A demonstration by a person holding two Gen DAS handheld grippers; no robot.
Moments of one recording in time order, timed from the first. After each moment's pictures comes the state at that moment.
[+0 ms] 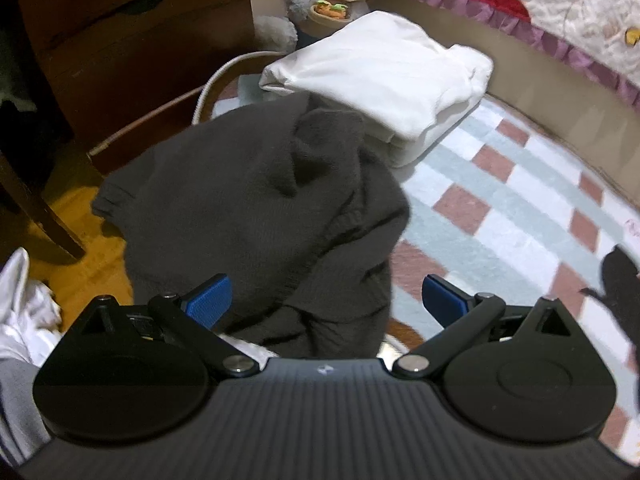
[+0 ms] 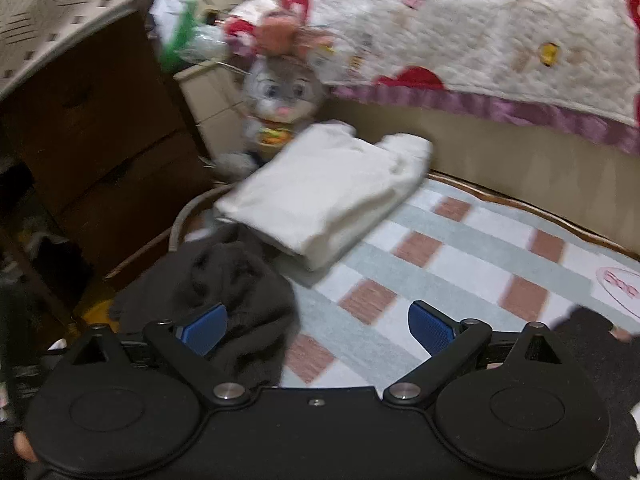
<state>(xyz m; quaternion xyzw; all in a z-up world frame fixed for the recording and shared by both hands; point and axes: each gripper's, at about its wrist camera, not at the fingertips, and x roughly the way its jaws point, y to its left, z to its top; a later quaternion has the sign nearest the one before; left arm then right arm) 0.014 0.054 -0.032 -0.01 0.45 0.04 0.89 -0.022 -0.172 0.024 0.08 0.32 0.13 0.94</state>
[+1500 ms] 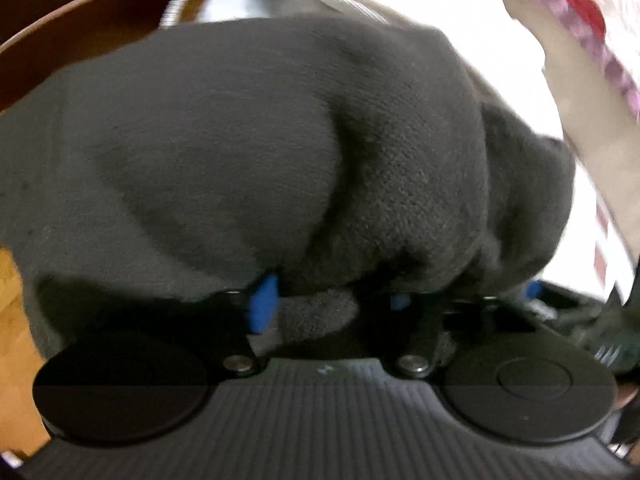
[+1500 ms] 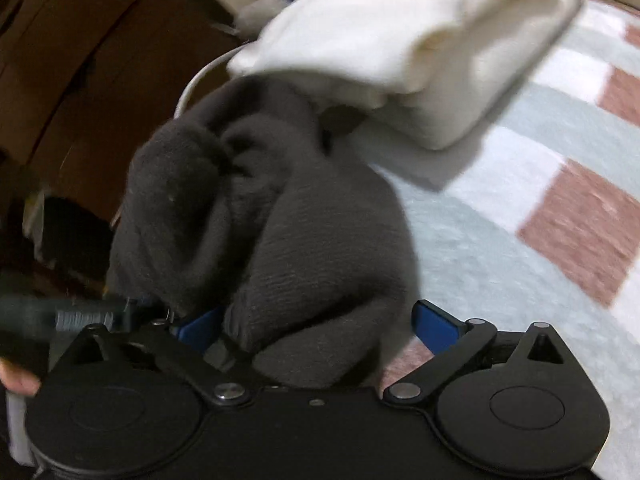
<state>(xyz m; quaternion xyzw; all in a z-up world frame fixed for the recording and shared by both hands) 0.155 0.187 -0.155 -0.16 0.53 -0.06 0.83 0.163 -0.079 -0.188 0.19 0.47 0.27 0.82</state>
